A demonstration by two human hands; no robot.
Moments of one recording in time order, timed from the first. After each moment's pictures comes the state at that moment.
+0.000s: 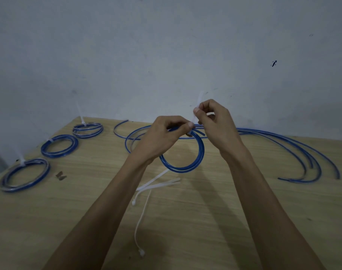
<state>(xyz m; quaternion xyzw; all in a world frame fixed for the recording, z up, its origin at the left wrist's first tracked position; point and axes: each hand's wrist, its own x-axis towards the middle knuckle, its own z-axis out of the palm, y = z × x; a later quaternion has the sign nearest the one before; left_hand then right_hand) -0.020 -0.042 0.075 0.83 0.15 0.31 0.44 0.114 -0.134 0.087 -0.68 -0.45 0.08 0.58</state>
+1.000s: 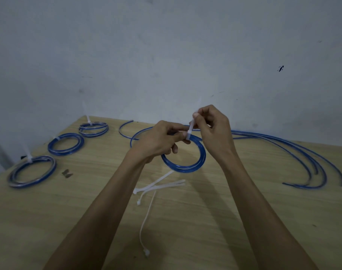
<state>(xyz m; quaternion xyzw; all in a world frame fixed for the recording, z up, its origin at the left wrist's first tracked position) -0.034 -0.027 0.074 0.81 0.23 0.21 0.50 0.105 -0.119 0.066 -0.64 -0.49 0.01 0.60</state>
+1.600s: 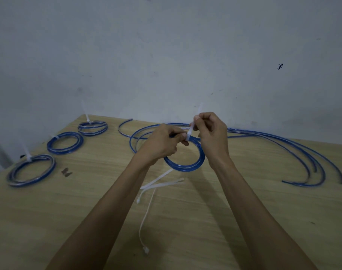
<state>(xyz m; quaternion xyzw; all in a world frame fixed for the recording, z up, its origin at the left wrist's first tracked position) -0.021 -0.026 0.055 0.81 0.27 0.23 0.46 0.100 -0.113 0.046 -0.61 -0.40 0.07 0.68</state>
